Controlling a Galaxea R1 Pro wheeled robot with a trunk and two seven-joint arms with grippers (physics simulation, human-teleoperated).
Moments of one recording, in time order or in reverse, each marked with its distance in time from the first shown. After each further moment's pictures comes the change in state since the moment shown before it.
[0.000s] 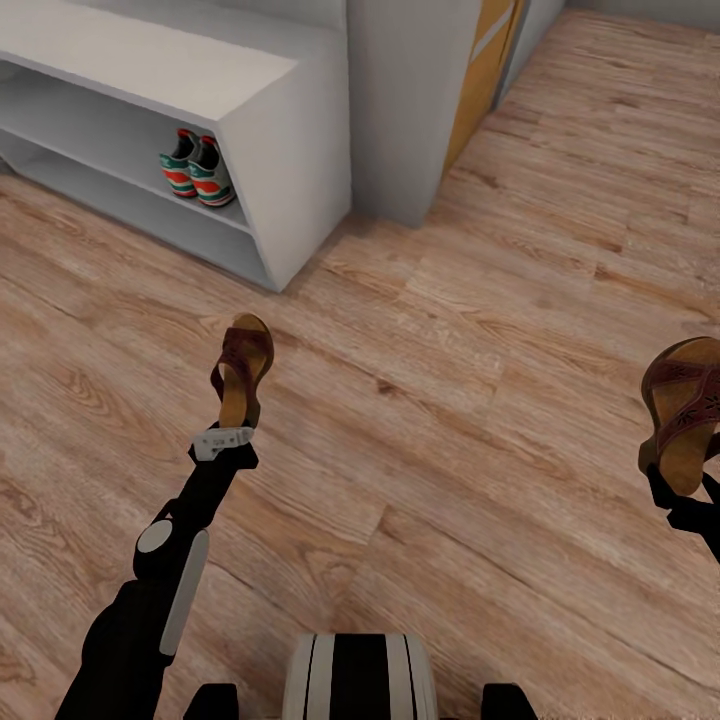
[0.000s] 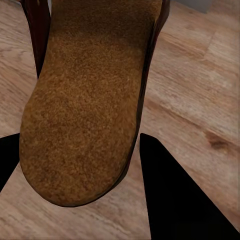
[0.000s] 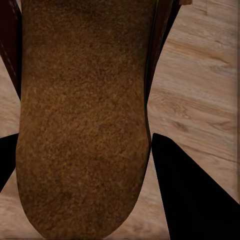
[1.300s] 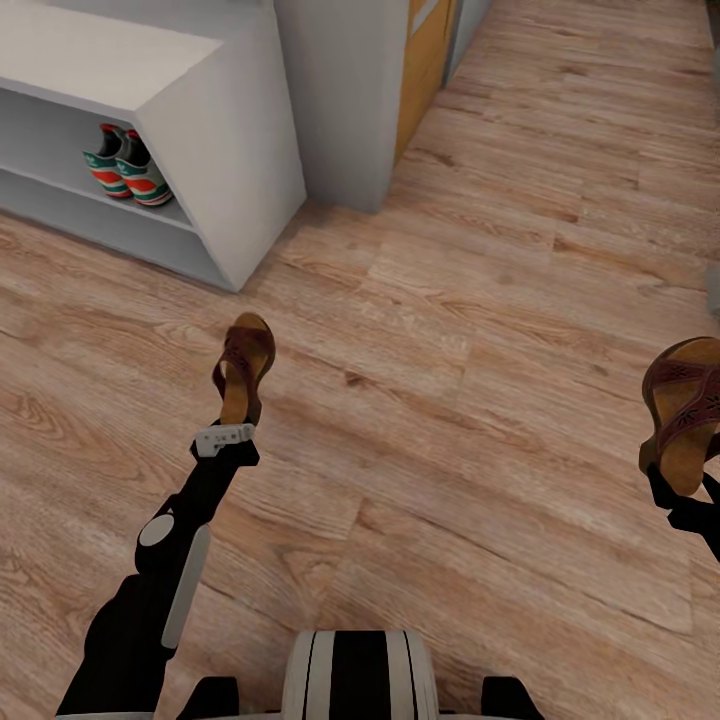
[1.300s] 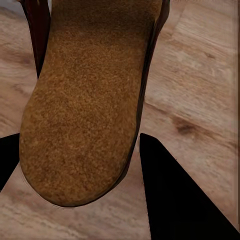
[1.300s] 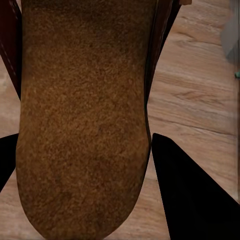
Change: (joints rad) left arm -0.017 0.000 -0.002 0.004 -0.003 0.023 0.003; right arm 0.000 0.000 -0.001 0.000 -0.001 0.000 0.000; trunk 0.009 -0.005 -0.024
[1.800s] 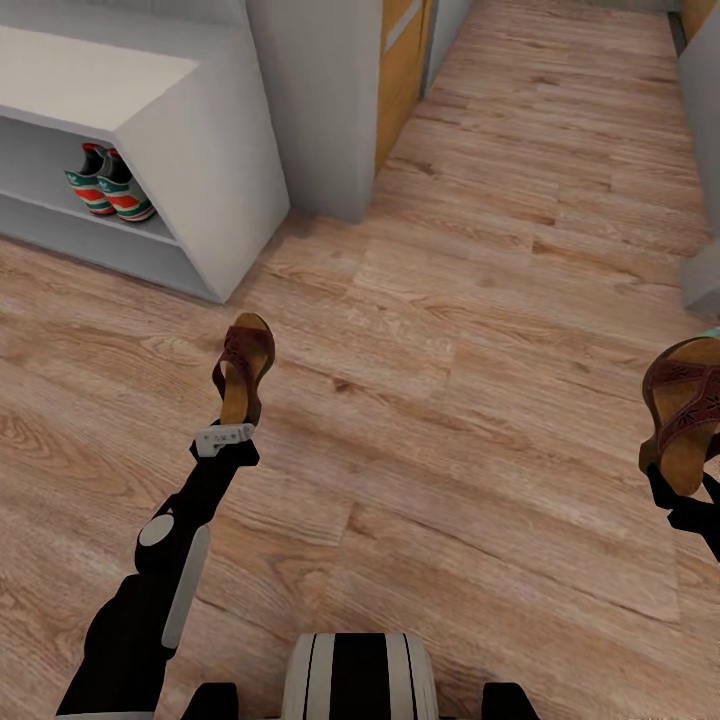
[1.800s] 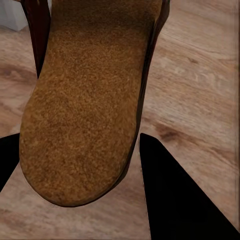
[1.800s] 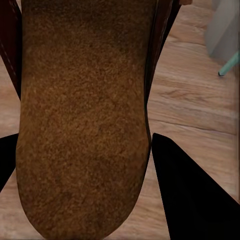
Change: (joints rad) left arm 0.000 0.000 0.001 0.000 0.001 0.001 0.000; right arm 0.000 0.000 0.000 0.000 0.000 0.000 0.000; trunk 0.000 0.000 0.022
